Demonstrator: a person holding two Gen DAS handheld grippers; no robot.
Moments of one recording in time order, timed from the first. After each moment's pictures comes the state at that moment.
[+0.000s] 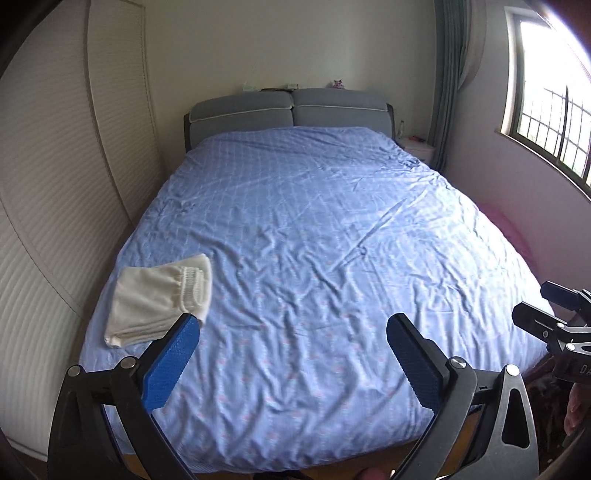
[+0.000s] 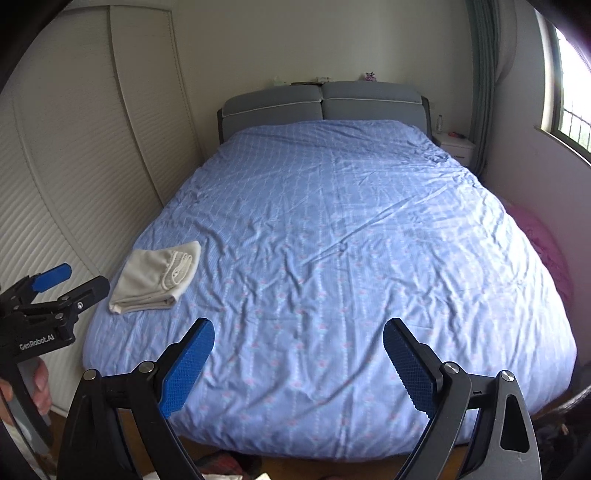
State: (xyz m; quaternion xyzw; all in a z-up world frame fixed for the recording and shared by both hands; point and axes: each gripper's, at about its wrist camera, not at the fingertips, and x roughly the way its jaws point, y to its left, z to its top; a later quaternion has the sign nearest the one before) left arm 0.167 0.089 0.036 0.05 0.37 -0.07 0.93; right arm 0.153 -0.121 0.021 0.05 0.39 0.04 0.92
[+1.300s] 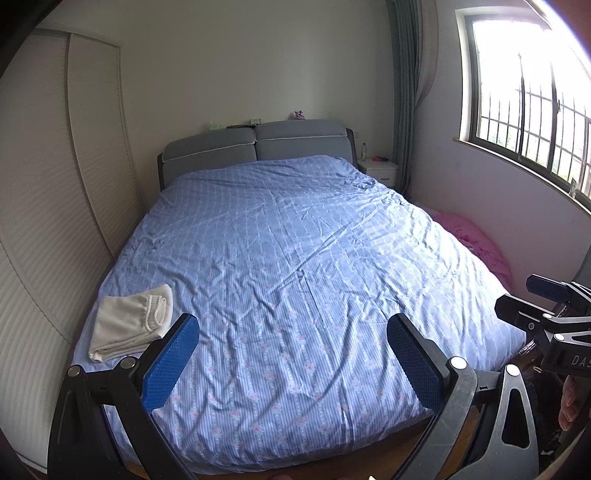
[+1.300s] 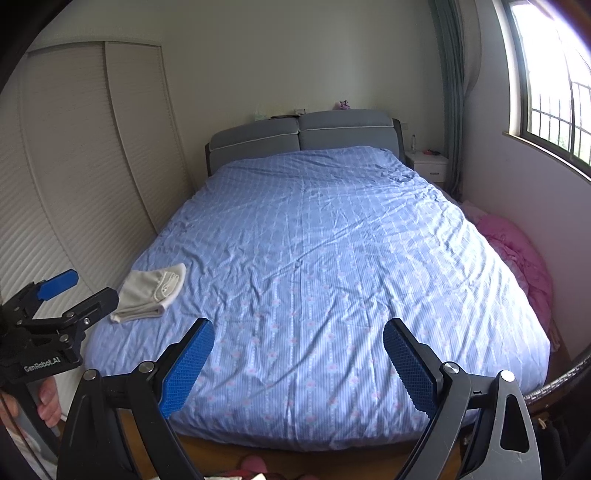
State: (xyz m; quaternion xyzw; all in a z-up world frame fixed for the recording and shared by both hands) left arm 0.068 -0.036 0.090 0.07 0.31 -0.11 0.94; right arm 0.047 -0.231 0.068 0.07 0.33 0.02 0.94
